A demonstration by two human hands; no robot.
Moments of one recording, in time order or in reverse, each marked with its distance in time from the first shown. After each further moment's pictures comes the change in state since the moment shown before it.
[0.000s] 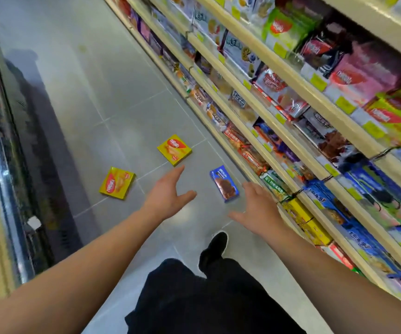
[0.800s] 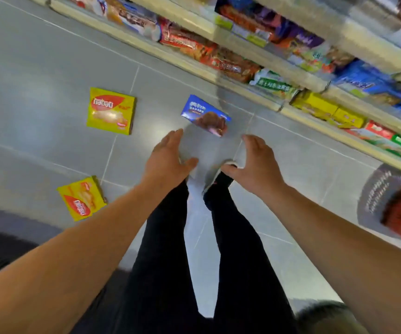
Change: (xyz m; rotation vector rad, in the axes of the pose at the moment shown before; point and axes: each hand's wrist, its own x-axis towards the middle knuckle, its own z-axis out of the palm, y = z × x) left_hand 0.342 -0.098 0.137 0.209 -0.560 0.201; right_hand 0.249 0.023 0.122 0.365 0.004 0.626
